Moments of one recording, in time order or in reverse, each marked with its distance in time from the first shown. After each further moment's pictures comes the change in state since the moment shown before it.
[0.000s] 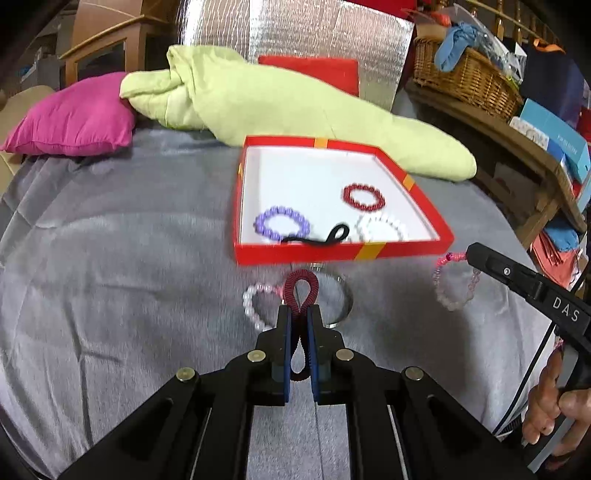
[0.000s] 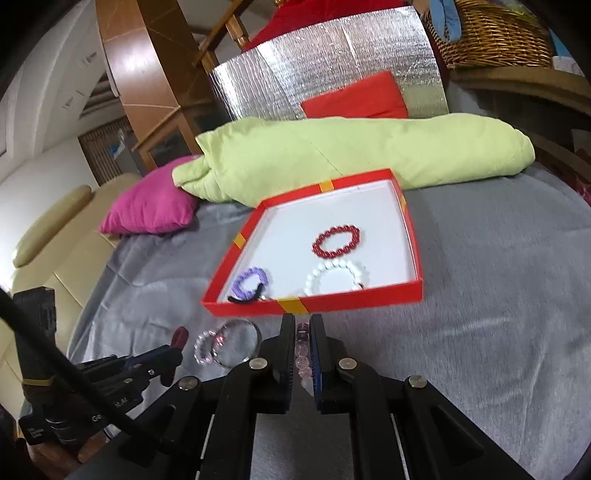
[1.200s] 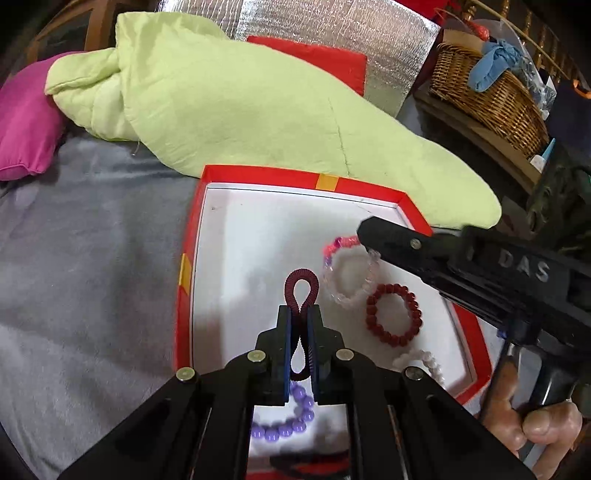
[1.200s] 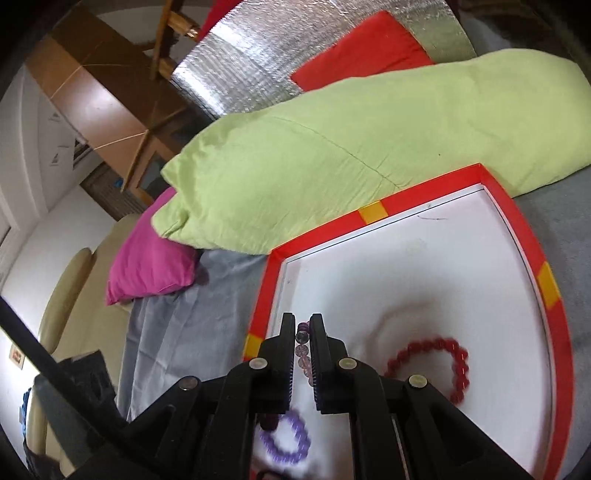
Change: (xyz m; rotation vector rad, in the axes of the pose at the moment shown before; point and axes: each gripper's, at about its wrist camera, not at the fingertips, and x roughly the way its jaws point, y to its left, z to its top) left arm 0.140 0.018 0.126 -0.079 0.074 -0.131; right arm 0.188 -0.012 0.127 0.250 0.114 0.176
